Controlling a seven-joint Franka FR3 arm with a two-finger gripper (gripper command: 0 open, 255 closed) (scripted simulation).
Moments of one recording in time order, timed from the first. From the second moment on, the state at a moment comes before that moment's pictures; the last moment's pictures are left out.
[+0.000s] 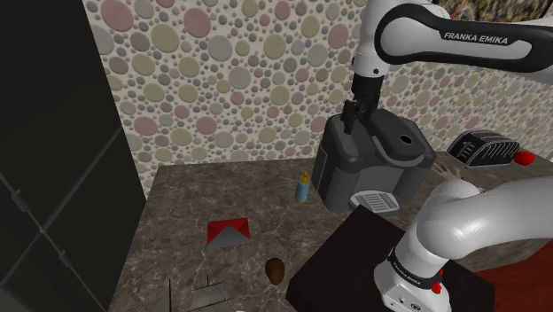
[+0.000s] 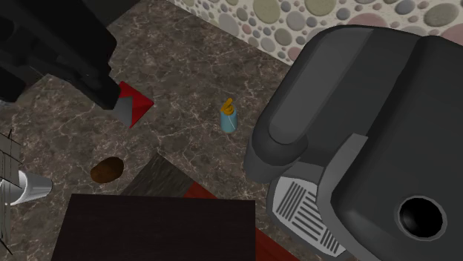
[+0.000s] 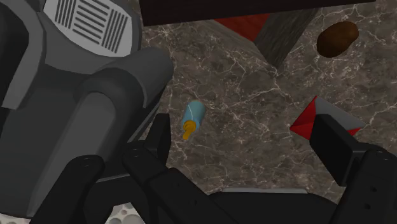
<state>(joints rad) -0.01 -0.75 -0.03 -2.34 -0.11 1.54 0.06</state>
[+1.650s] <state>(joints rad) -0.06 -0.11 -0.20 -2.45 -0.08 2.34 -0.01</state>
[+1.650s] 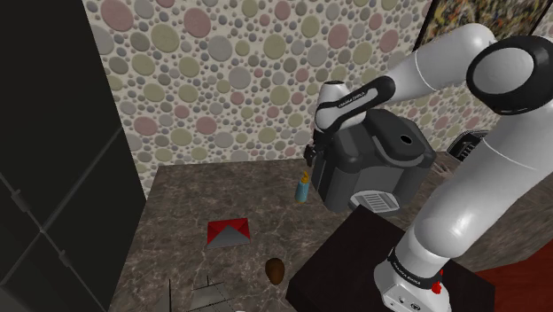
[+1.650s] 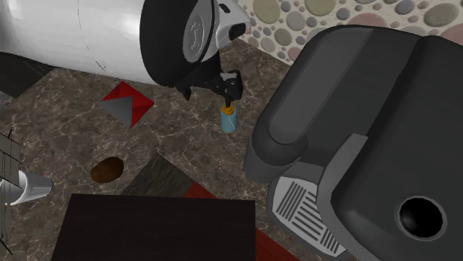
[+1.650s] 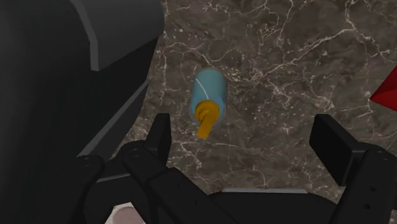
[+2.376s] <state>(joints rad) -0.10 0.28 -0.20 -2.29 0.08 2.57 -0.12</state>
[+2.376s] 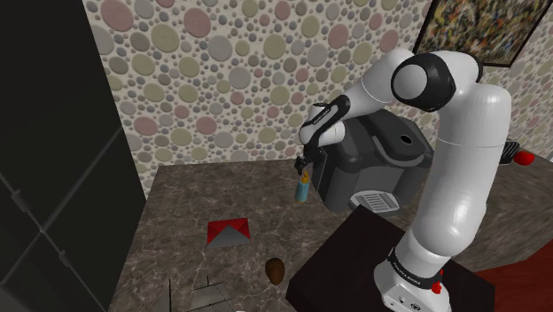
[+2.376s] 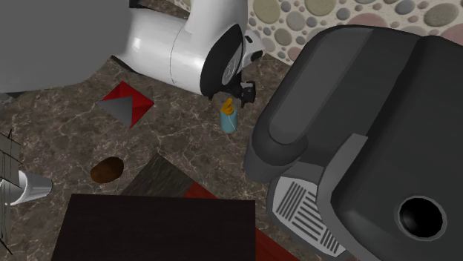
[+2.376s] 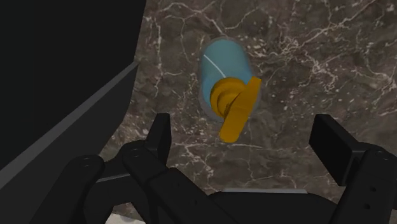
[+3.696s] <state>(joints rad) -0.11 0.36 -0.19 -2.28 0.11 2.65 -0.15</state>
